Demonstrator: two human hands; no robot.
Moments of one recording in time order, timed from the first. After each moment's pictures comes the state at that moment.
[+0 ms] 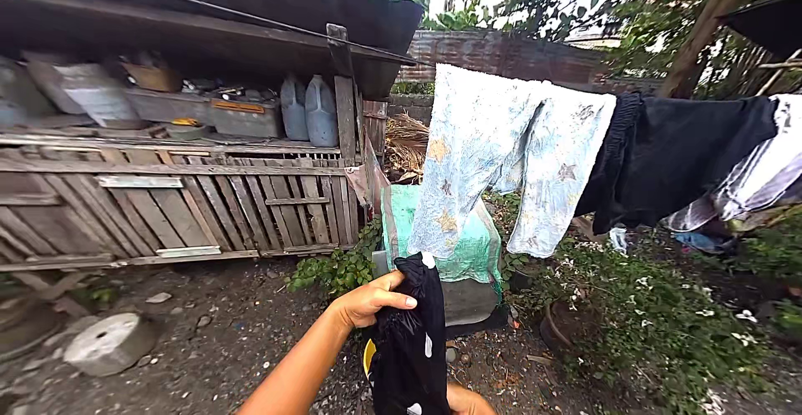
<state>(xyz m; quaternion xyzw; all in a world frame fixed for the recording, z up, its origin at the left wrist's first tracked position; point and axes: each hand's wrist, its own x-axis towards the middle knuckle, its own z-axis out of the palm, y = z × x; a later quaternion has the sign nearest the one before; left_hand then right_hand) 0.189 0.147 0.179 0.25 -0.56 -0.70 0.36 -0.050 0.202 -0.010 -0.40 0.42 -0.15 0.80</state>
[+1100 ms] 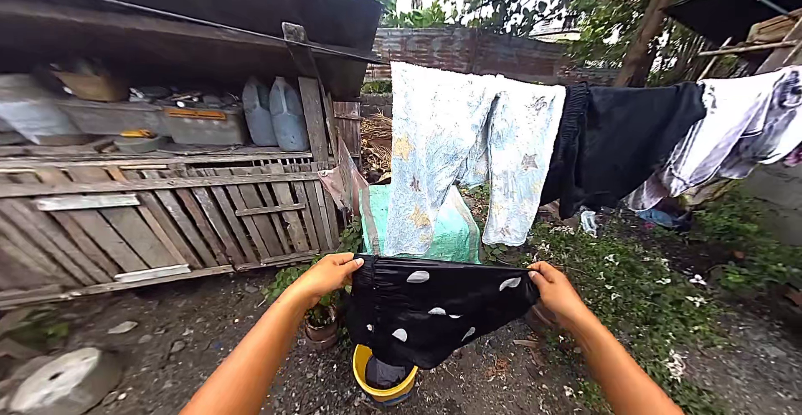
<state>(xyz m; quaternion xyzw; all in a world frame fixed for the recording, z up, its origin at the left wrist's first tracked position) 0.221 0.106 0.195 0.61 -0.60 -0.45 0.26 -0.222 0.129 0.166 -0.57 0.67 -0.37 0.30</state>
